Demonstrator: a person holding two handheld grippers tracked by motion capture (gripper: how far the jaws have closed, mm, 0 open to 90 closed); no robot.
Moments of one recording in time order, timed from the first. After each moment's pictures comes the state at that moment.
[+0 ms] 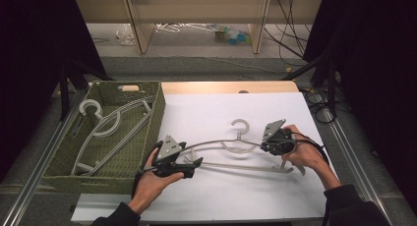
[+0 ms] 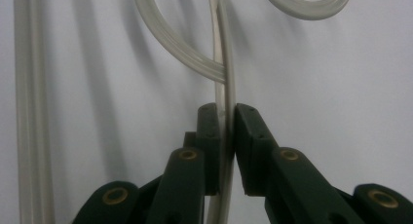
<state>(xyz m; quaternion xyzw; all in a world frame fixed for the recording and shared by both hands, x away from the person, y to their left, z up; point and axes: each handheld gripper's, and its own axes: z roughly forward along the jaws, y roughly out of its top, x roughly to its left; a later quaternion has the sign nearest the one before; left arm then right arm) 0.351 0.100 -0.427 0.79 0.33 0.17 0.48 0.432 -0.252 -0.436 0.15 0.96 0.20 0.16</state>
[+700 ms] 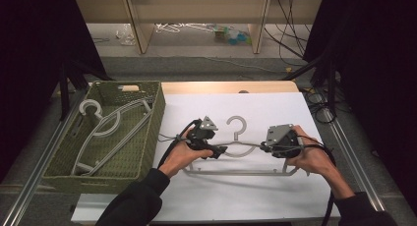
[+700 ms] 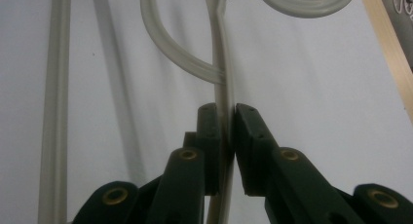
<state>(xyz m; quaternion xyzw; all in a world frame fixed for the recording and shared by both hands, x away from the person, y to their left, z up) 0.426 0.026 -0.430 0.87 0.28 0.08 0.39 0.399 -0.247 -0.397 0.09 0.95 0.22 0.20</state>
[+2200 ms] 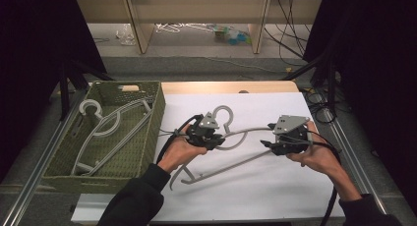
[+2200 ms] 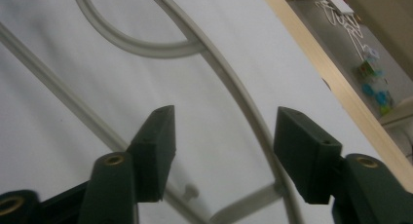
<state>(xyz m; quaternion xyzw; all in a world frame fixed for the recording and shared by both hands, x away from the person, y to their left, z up) 0.414 0.035 -0.393 0.88 0.22 0.12 0.40 0.396 -0.258 -0.375 0.19 0.90 0.31 0.25</state>
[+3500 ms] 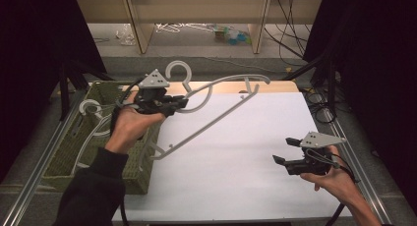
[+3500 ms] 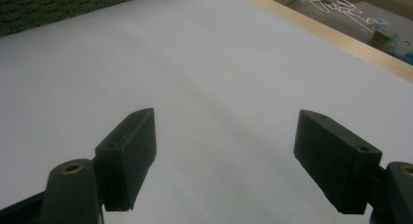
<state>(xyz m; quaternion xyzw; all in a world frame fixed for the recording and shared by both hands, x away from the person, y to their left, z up) 0.410 0.138 -0.275 0.81 0.31 0.19 0.47 0.348 -0.305 -0.400 0.30 0.83 0.43 0.20</state>
